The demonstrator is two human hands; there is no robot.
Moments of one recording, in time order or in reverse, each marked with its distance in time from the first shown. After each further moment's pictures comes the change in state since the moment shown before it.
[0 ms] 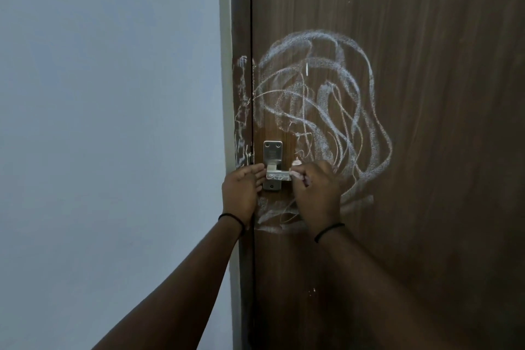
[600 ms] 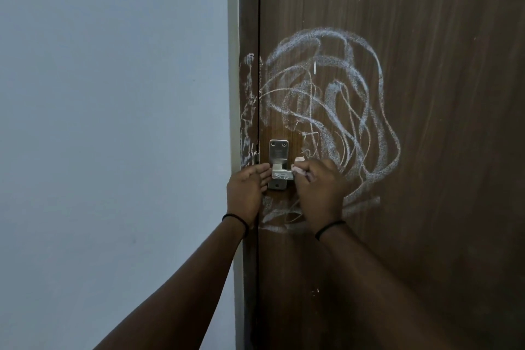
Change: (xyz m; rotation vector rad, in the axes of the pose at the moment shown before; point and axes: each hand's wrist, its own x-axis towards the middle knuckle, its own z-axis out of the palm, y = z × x) left_hand 0.000 -0.002 -0.002 -0.028 -0.025 -0.012; right_hand 0.004 -0.008 0.006 0.056 0.024 0.068
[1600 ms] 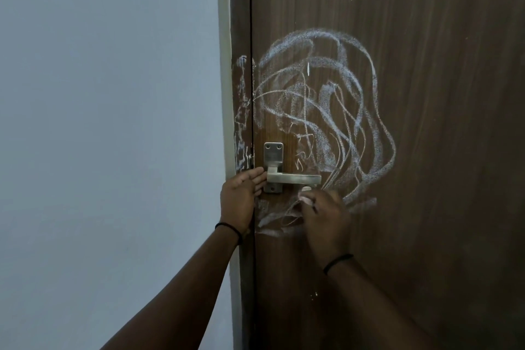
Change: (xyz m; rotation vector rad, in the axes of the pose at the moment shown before) left_hand 0.007 -0.014 -0.006 -0.041 -0.023 0.050; right_hand -0.044 0.027 -0.015 -0.052 0.010 0.057
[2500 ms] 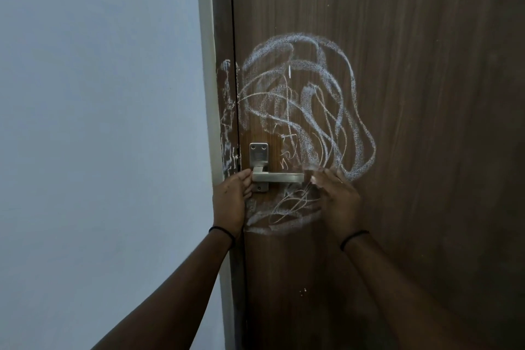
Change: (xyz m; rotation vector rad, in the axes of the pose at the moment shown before) left_hand -0.005 -0.009 0.010 0.051 0.033 0.025; right_hand 0.045 0.058 -0.030 -0.171 0.008 -0.305
